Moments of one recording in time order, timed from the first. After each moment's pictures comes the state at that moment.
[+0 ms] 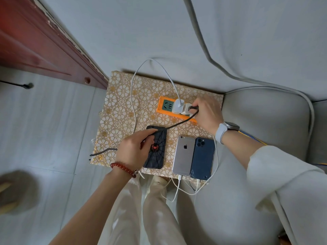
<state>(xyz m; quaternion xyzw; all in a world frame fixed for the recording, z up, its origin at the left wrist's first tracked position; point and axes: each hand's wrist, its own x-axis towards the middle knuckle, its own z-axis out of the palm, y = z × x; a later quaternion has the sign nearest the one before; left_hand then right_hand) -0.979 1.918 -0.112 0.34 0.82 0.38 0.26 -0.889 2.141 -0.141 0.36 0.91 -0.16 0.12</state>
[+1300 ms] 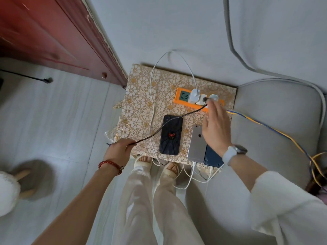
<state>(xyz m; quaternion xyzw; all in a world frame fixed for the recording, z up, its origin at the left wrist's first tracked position) -1.010 1.803 -0.145 0.25 0.89 0.18 0.34 -0.857 2.050 -0.116 0.40 0.90 -0.18 0.03</state>
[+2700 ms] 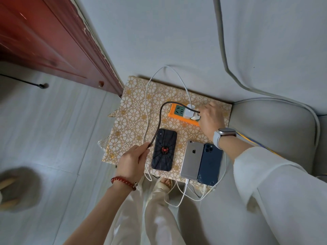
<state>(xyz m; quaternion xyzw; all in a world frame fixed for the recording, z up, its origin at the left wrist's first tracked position) -0.974 1.863 -0.120 0.28 0.86 0.33 0.26 -0.904 2.114 -0.135 0.28 0.95 -0.10 0.03</state>
